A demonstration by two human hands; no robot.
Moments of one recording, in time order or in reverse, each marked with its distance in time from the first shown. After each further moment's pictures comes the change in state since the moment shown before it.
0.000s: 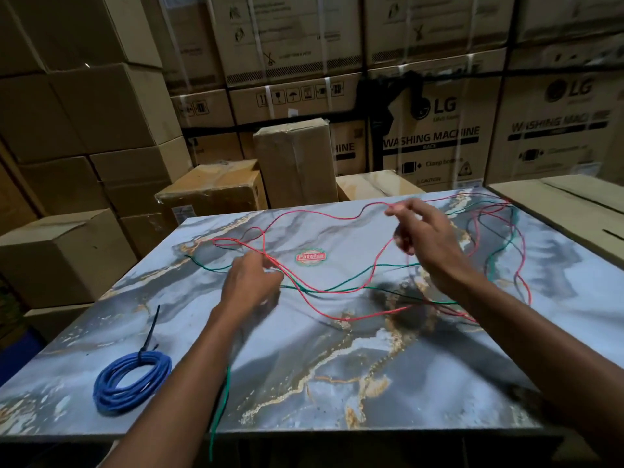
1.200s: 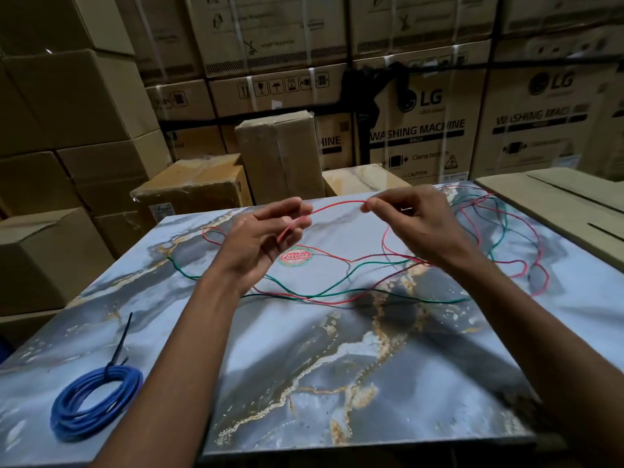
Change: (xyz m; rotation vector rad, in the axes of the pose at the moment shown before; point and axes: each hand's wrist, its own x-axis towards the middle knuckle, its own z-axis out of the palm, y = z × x) left_hand -0.014 0.089 -0.023 -1.383 -0.413 0.094; right_hand 0.011 -0.024 -0.015 -0.445 -0.138 -0.259
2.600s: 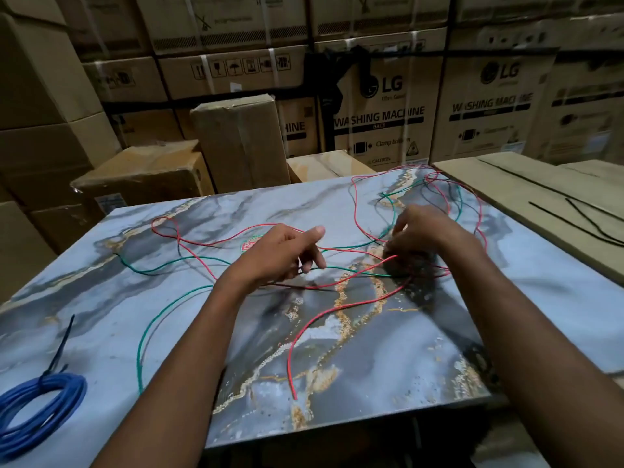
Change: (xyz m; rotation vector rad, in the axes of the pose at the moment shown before) left_hand 0.019 -0.059 0.033 0.866 -0.287 -0.074; right_hand -0.002 0.089 -0.038 -0.735 -0.321 0.566
